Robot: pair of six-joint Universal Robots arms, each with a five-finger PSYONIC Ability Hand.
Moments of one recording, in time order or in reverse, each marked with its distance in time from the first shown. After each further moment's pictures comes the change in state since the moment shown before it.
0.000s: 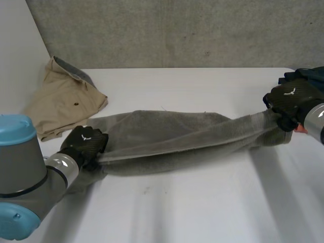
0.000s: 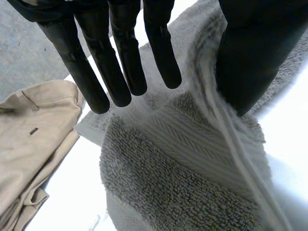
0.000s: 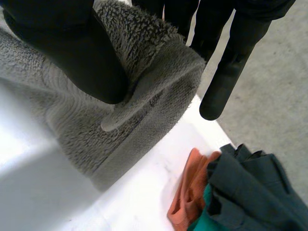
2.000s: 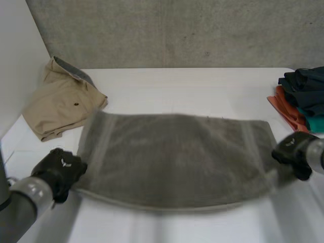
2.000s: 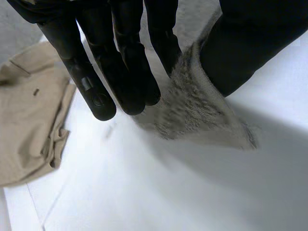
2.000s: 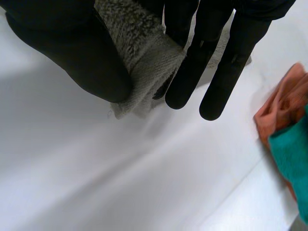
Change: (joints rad) left arm 0.052 0.280 -0.159 -0.317 -0.070 0.315; right arm -0.050 0.102 0.063 0.291 0.132 -0.340; left_hand 0.416 0.454 0.449 0.465 0.429; right_hand 0.000 0.000 0.009 0.003 0.019
